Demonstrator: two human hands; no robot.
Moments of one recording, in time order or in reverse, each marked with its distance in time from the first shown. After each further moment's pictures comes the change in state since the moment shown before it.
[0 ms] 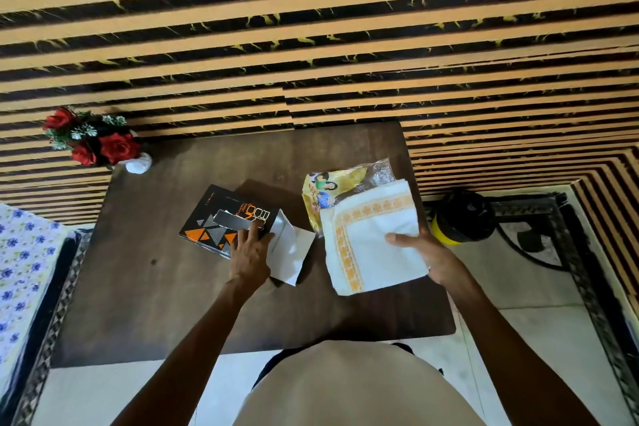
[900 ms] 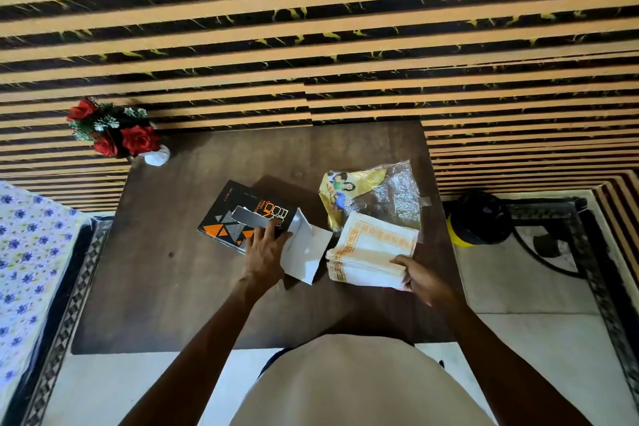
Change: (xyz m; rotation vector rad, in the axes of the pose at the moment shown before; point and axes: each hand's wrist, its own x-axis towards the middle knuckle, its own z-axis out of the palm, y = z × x) left_hand -0.002 -0.011 -0.007 0.013 -0.025 0.050; right_hand 0.047 0.079 0.018 0.028 0.375 0.435
